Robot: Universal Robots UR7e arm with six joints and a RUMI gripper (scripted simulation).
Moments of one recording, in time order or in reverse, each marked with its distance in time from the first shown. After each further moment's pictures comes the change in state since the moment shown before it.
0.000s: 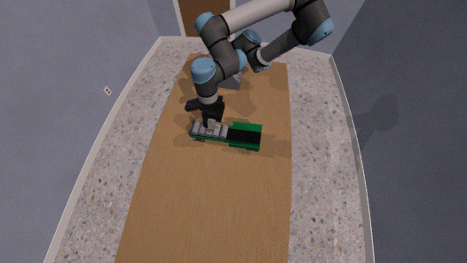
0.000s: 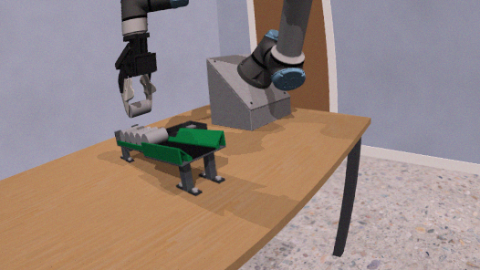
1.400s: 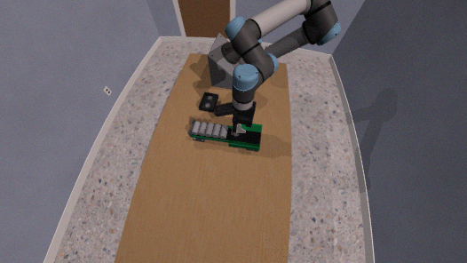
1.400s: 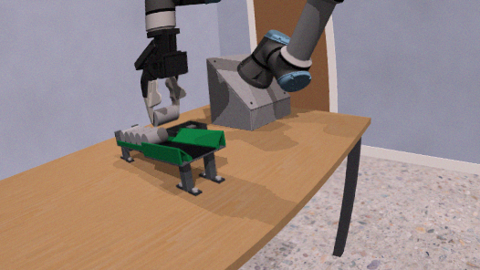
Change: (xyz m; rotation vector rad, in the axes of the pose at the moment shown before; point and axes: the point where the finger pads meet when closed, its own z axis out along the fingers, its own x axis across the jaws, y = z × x) arm 0.005 0.126 0.011 0.000 0.000 0.000
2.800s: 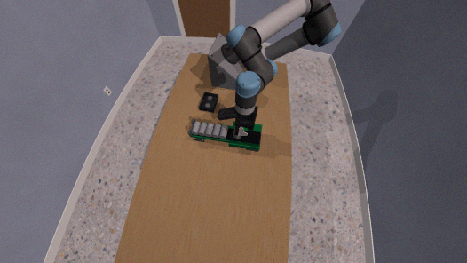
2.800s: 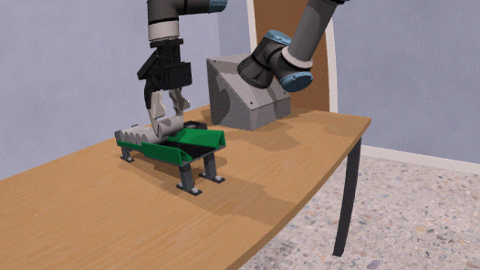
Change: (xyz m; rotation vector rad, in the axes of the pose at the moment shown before) arm 0.001 0.011 0.027 0.000 0.001 0.000
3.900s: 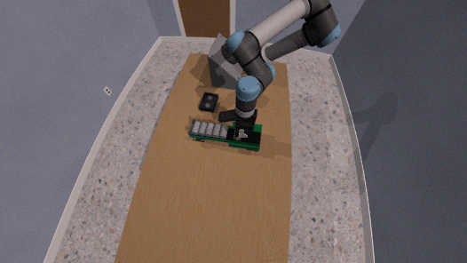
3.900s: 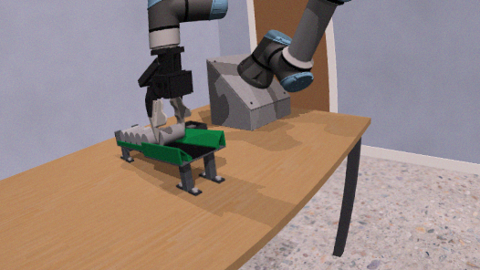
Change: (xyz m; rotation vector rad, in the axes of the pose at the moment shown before) arm 0.000 0.002 0.019 0.000 -0.001 0.000
